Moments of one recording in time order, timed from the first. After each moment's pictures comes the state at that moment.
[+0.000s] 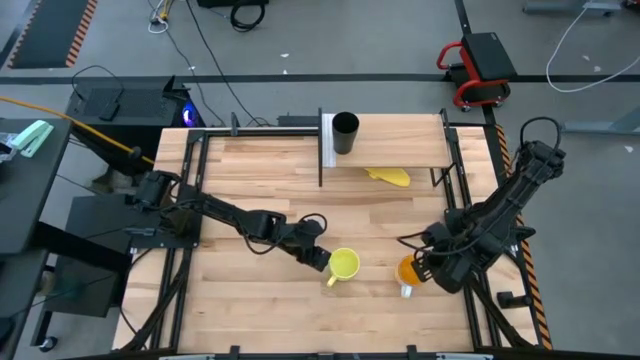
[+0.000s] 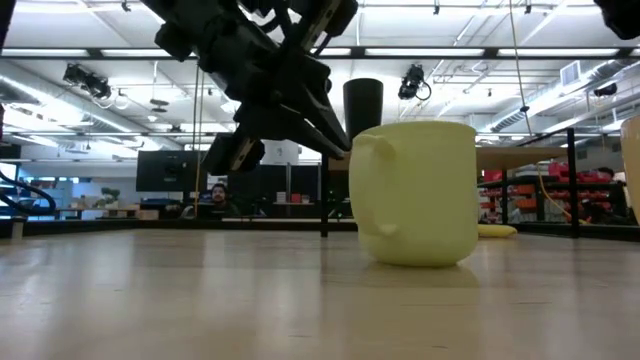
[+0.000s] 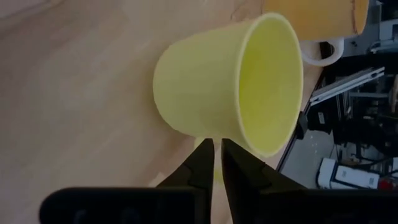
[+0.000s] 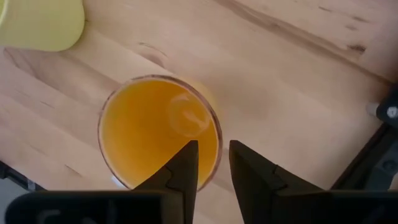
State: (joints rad) left arm -0.22 1.79 1.04 0.04 0.10 -1.24; right arm 0.83 1.22 0.94 -1.16 0.21 1.94
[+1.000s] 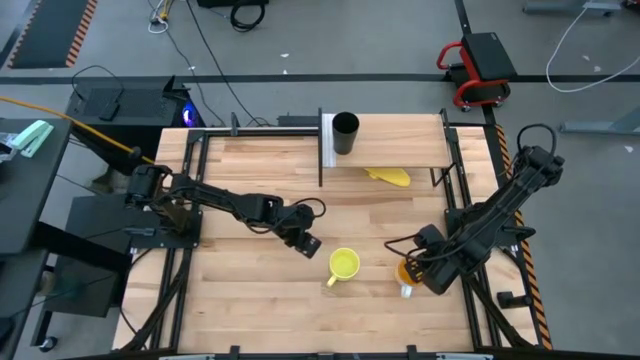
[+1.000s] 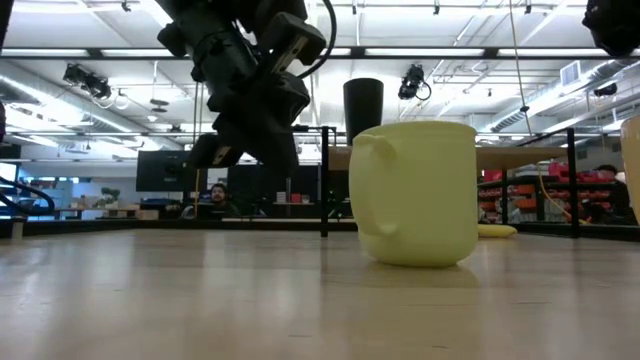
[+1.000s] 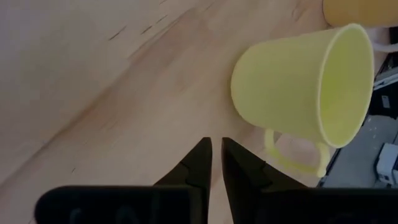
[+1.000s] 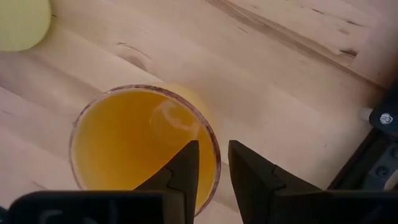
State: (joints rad) left arm -0.10 1.71 1.04 -0.25 0.16 -1.03; right arm 0.77 1.31 0.94 -1.15 0.16 1.89
